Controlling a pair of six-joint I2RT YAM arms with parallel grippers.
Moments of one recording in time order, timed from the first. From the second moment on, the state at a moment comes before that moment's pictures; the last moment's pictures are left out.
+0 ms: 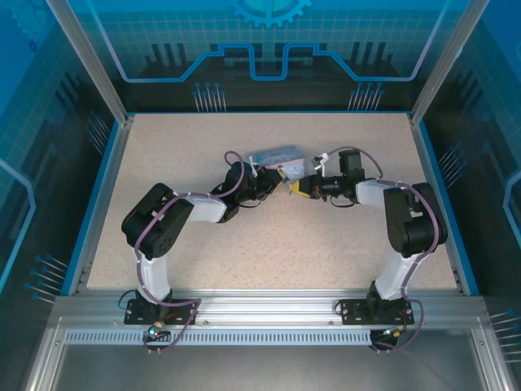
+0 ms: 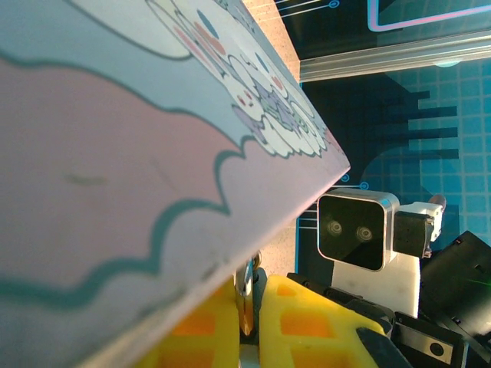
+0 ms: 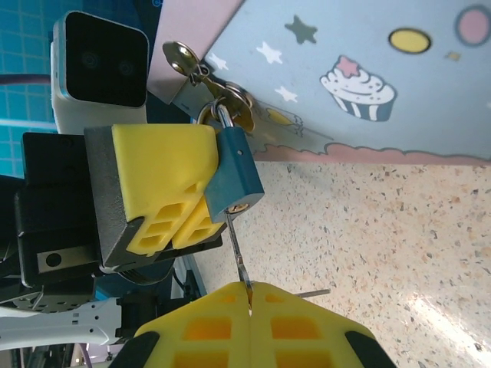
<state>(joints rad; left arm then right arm) -0.56 1.90 0.93 0.66 0.29 -1.29 0.16 1.80 0.92 0.09 -1.08 0.61</state>
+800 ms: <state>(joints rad) -0.56 1.90 0.93 0.67 0.29 -1.29 0.16 1.83 0.94 0.11 -1.07 0.65</state>
